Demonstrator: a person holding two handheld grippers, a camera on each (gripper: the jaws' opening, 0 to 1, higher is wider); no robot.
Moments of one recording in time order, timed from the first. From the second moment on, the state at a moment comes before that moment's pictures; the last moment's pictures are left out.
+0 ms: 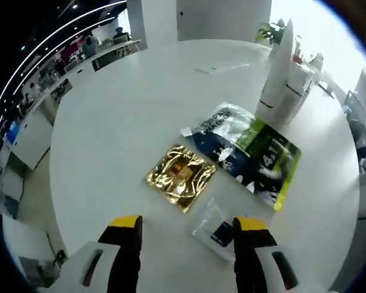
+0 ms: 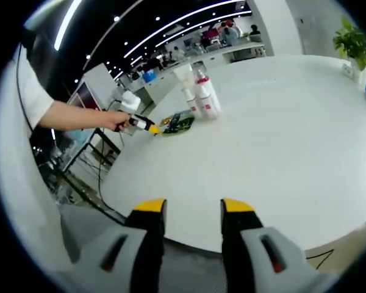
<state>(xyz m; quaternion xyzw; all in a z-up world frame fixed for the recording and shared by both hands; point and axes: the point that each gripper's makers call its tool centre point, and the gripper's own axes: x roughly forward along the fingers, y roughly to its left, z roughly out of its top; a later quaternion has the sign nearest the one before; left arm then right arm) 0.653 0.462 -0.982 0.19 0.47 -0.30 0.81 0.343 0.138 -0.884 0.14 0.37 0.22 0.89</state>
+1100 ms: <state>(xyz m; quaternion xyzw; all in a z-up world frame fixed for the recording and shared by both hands) 0.560 0.429 -0.877 0.15 0.36 -0.25 0.88 0.348 0.140 -0.858 0.16 0.30 0.24 0.91</state>
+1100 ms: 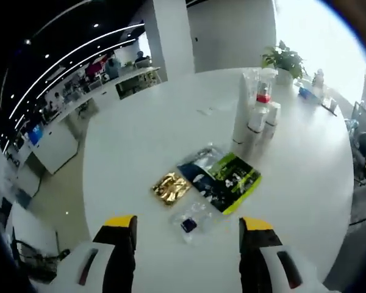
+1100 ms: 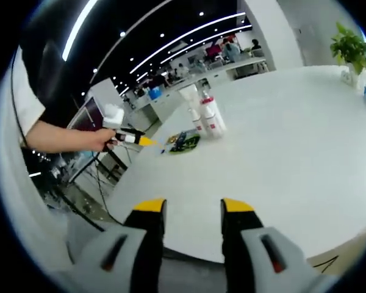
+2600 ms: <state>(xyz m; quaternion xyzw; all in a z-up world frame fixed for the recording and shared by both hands) 0.333 0.350 -0.842 -0.07 0.26 -0.19 0.94 0.316 0.222 -0.845 0.07 0.30 0.44 0.84</state>
